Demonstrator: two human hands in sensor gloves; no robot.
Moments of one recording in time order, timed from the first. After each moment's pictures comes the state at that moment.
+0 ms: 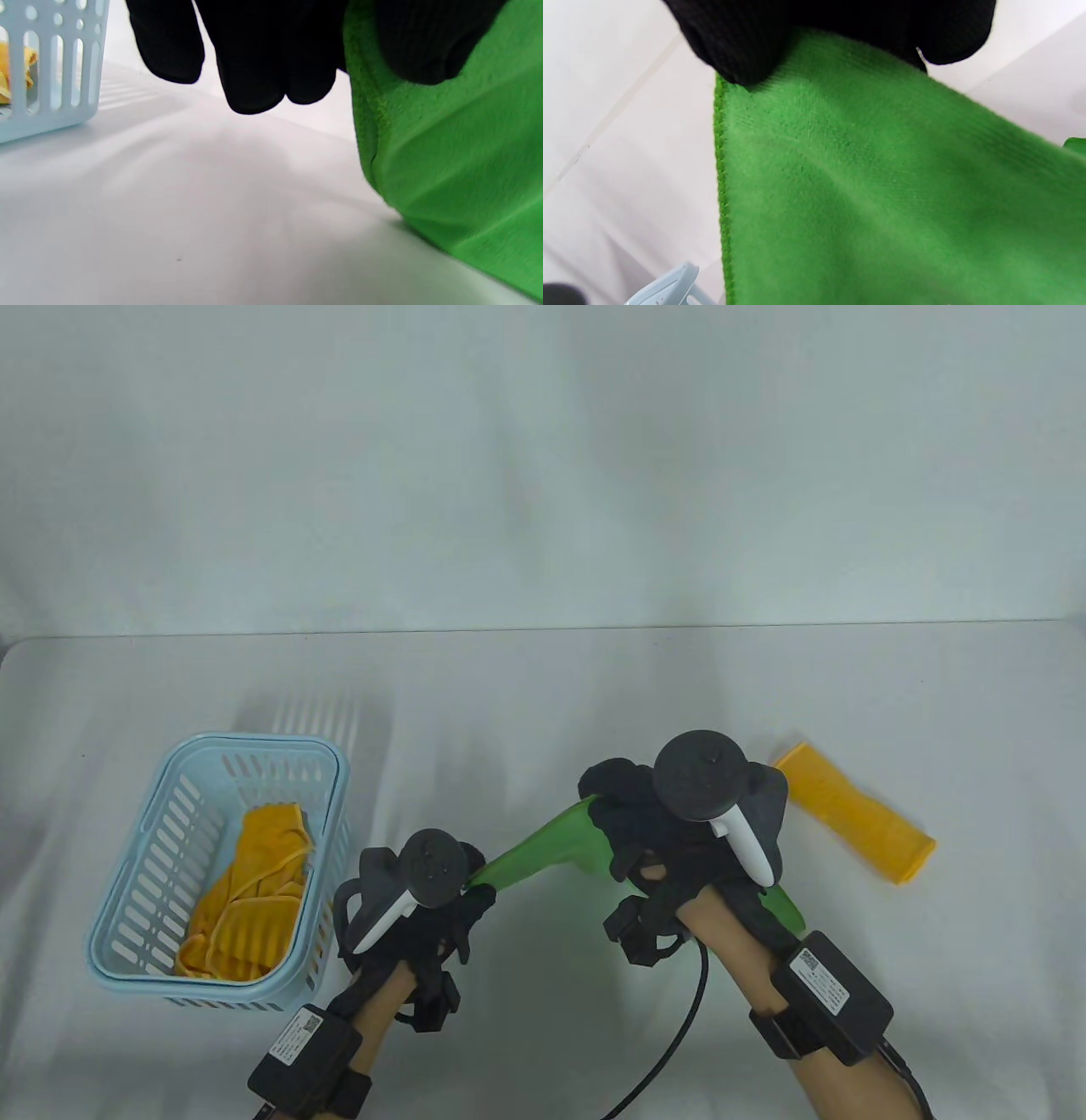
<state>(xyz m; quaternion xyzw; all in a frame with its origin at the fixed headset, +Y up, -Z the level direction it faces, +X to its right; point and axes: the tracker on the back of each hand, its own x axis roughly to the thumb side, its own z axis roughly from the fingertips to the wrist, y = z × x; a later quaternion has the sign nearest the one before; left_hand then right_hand) -0.159 -0.685 -0.329 -0.07 -0.05 0.19 0.98 0.108 -0.563 -0.337 0.02 0.01 0.93 0.36</state>
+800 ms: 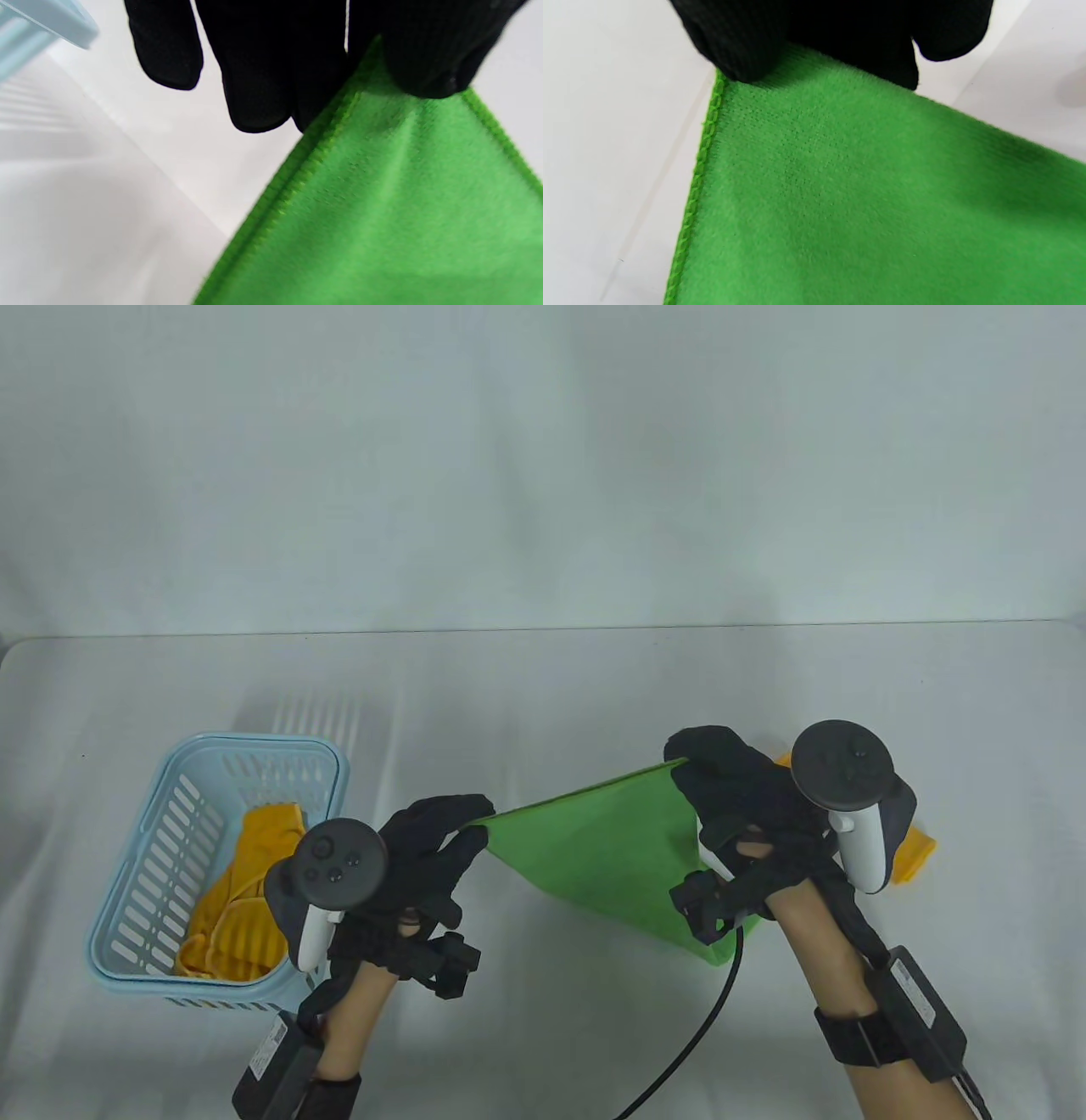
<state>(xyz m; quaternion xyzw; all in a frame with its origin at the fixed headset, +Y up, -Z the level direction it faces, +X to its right) -0.185 -0.605 -0.312 0.08 -0.07 0.45 0.89 0.177 -0.537 -0.332 -0.01 -0.03 0.86 0.51</state>
